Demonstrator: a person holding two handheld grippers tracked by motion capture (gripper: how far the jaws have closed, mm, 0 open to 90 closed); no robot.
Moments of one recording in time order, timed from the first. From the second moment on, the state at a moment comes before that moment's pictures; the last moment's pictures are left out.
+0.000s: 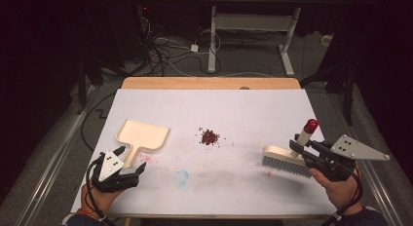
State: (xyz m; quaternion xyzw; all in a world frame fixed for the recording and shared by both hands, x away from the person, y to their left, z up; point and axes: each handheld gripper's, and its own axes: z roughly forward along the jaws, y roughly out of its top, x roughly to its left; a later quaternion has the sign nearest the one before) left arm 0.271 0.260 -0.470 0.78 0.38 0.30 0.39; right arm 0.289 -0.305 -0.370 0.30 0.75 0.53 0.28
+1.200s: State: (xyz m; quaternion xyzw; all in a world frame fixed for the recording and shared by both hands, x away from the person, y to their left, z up) left arm 0.354 0.269 -0.498 0.77 0.54 0.16 0.30; right arm 0.289 -0.293 -0.374 0.30 0.75 0.52 0.28
